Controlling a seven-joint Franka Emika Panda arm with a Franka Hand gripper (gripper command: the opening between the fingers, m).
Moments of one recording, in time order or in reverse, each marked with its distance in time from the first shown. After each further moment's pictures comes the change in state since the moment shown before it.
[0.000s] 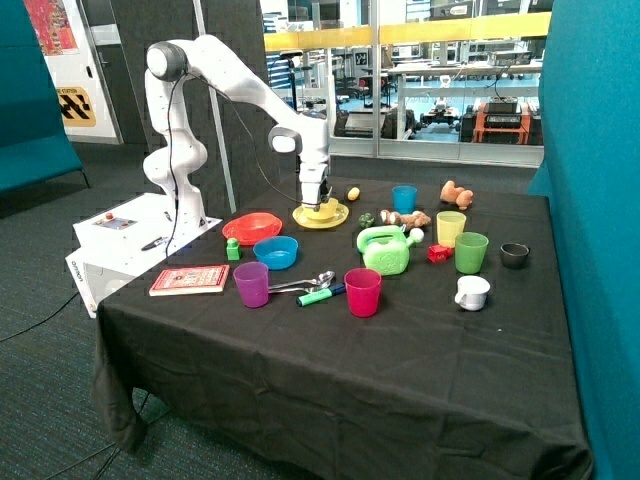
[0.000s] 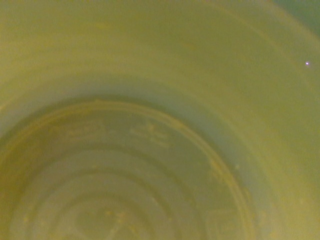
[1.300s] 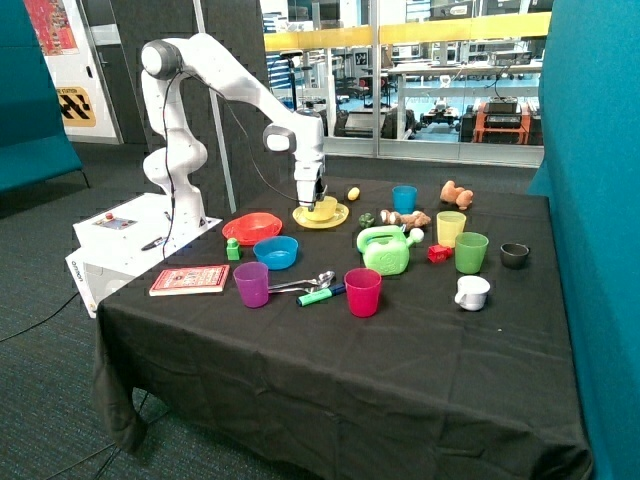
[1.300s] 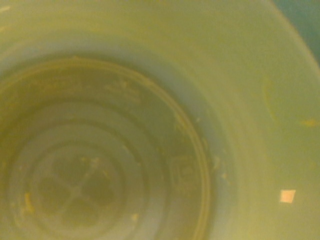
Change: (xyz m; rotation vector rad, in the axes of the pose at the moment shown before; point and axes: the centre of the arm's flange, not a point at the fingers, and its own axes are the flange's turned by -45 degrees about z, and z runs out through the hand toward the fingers) arm -0.016 0.001 -0.007 -0.008 0.009 -0.028
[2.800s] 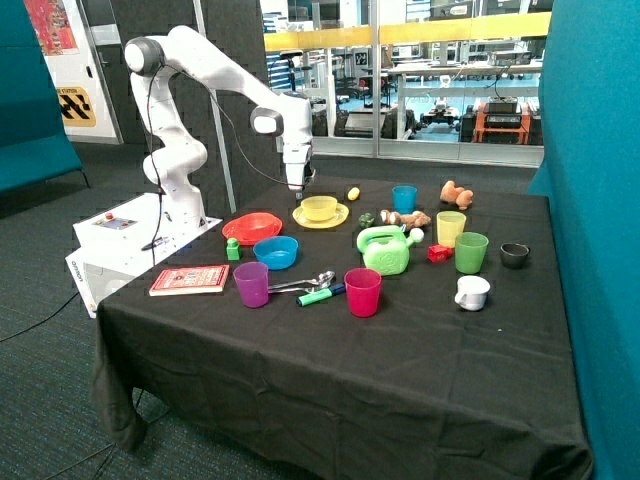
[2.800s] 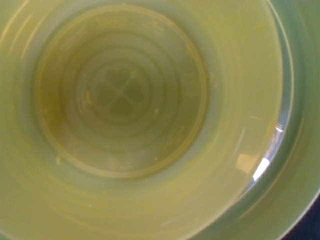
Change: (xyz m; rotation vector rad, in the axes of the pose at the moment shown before) arm -0.032 -0.002 -0.048 0.007 -0.004 -0.052
